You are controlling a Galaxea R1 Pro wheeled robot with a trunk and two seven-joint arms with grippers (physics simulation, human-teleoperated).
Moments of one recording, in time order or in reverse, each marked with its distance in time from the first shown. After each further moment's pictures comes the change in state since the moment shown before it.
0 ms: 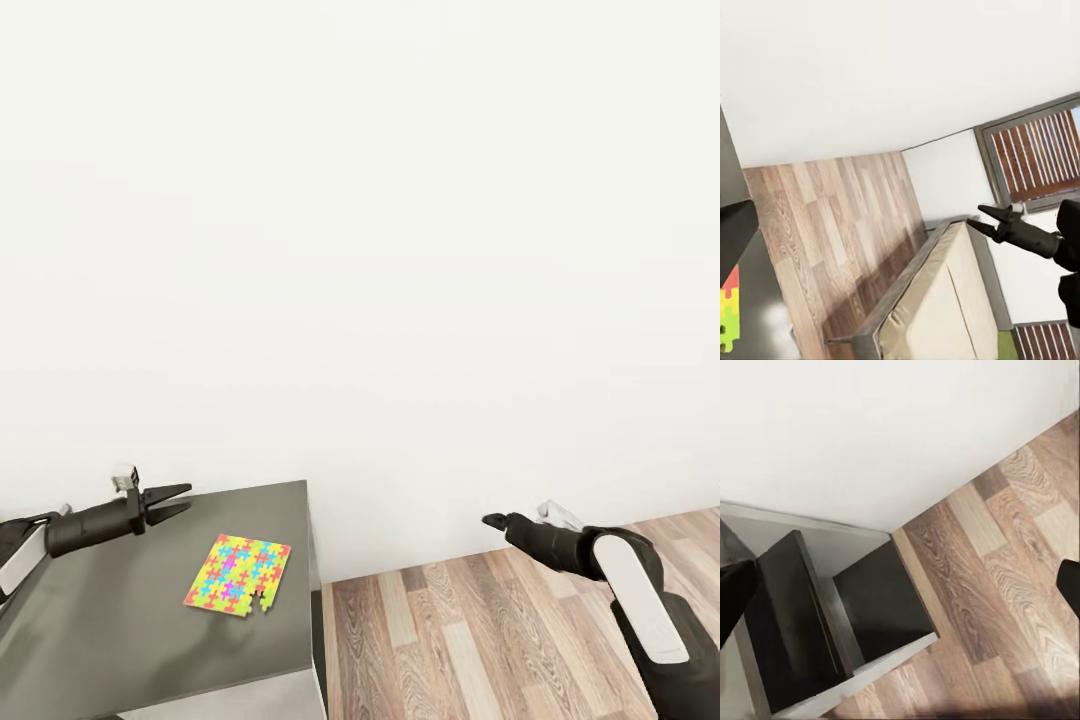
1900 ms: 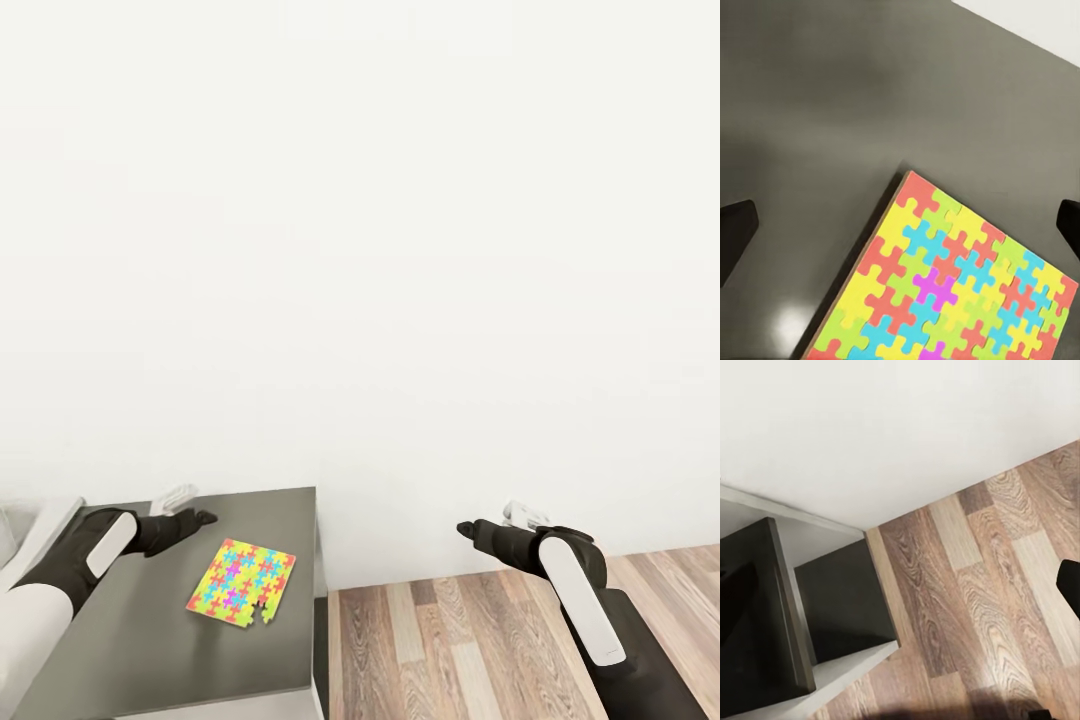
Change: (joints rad) left arm -0.017 -0.216 0.051 -0.027 0.003 -0.050 1.159; right arm -0.012 0.095 0.131 -0.005 0.183 -0.042 -0.078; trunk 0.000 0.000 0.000
